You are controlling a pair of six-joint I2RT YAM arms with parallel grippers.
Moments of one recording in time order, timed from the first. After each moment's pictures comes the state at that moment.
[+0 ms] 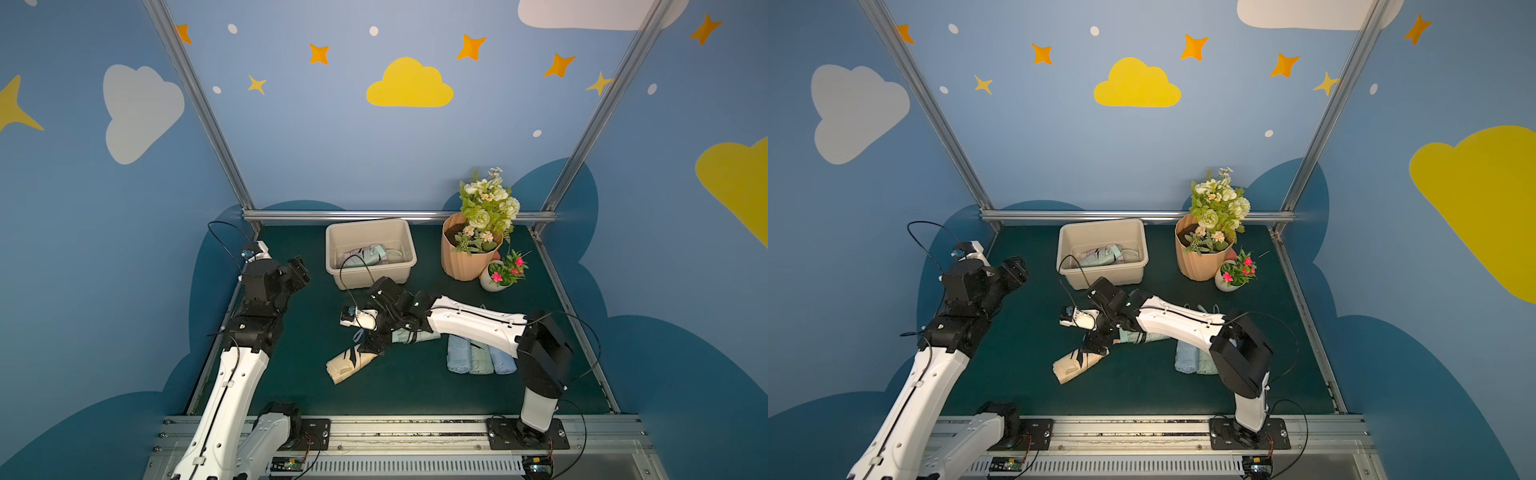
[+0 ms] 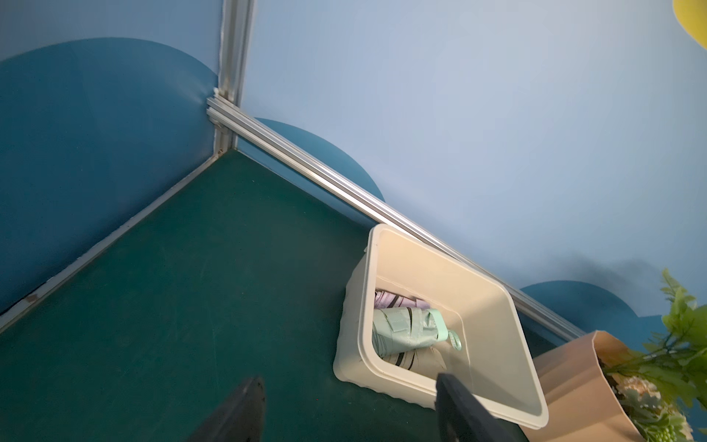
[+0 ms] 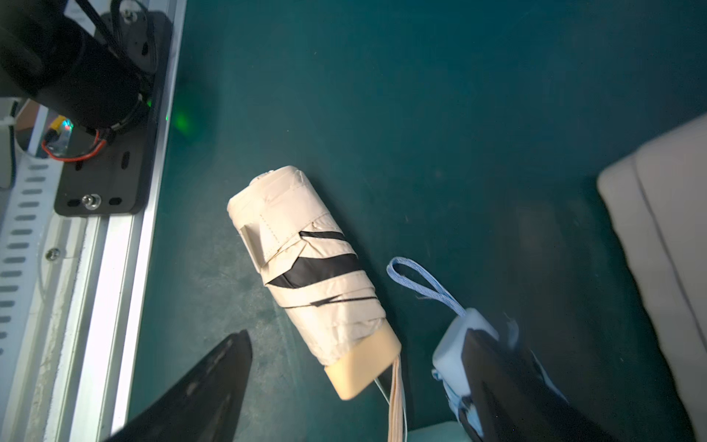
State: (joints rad) left arm -0.04 0.89 0.93 -0.42 -0.16 -0.57; right arm 1.07 1.90 1.48 -0.54 -0.34 -0.48
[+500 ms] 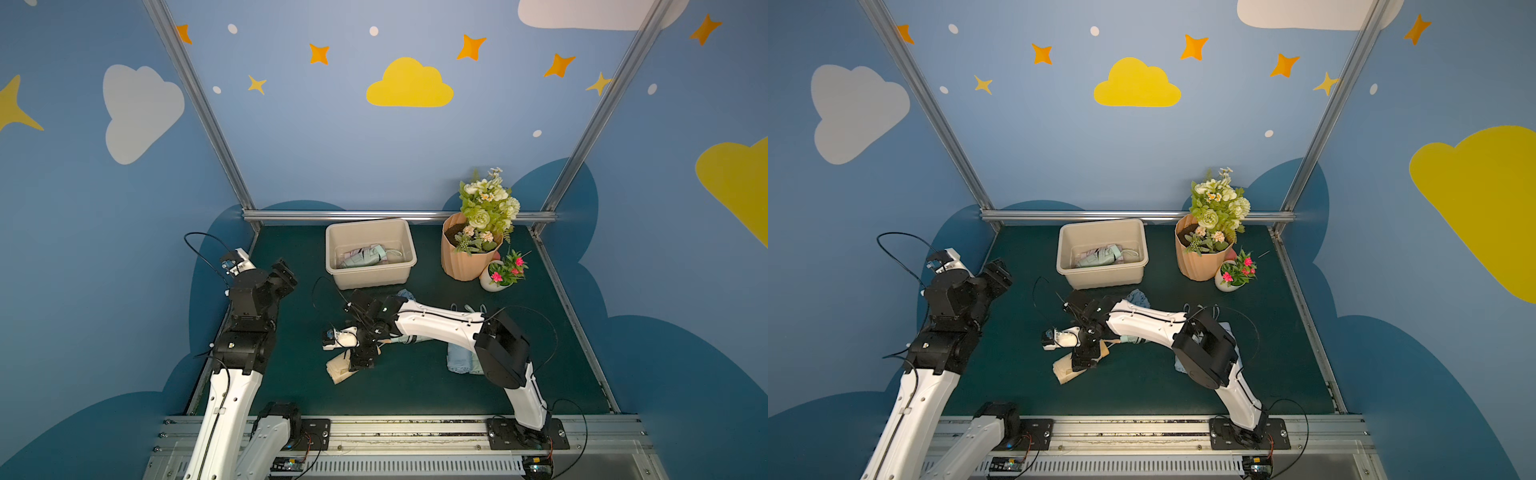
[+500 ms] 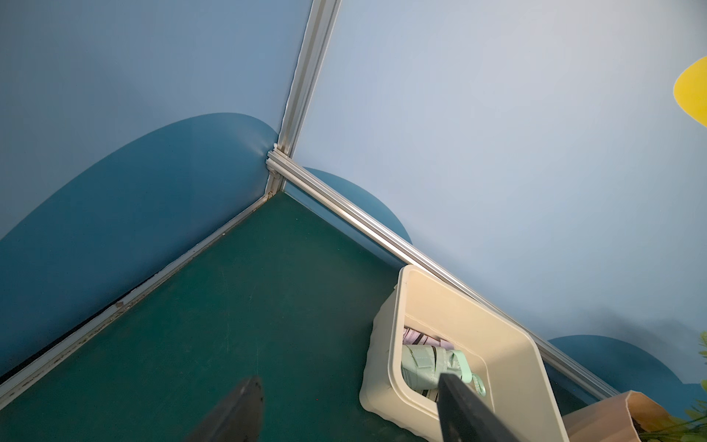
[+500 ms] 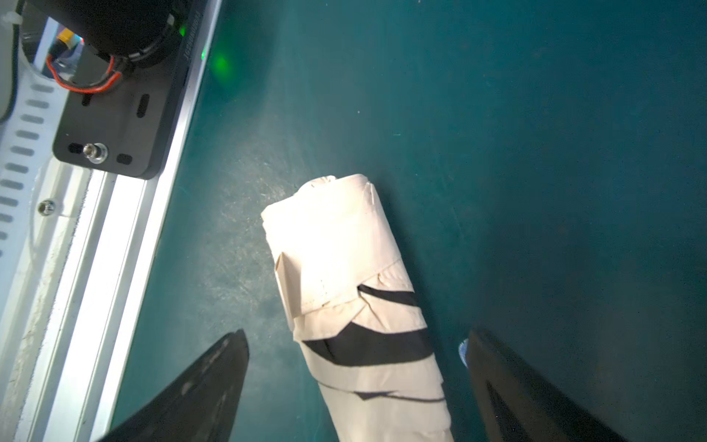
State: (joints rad) left arm -0.02 0.79 0.93 -0.46 -0.27 -0.57; right arm 1.15 2.12 1.67 -0.69 -0.38 -0.63
